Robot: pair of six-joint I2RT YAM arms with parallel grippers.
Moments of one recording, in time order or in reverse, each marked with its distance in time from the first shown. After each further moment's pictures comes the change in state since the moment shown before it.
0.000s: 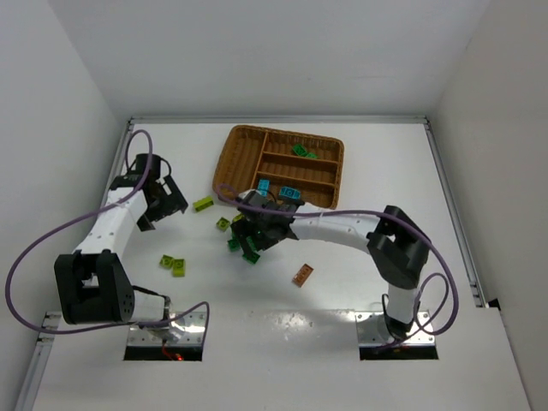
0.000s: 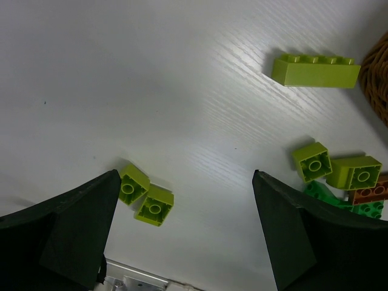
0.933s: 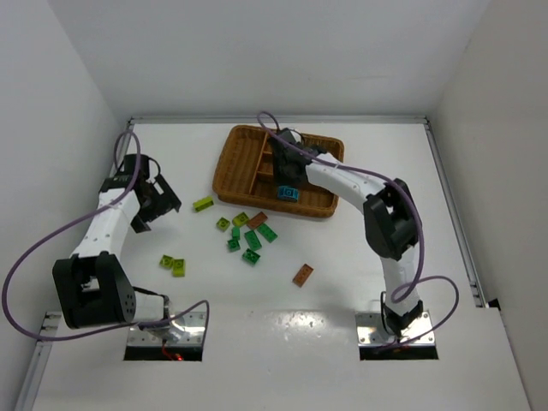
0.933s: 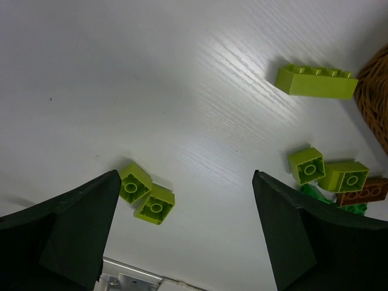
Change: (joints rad) left arm 0.084 -0.015 0.005 -0.009 0.057 0.000; right arm -0.347 0.175 0.327 -0.055 0.187 0.042
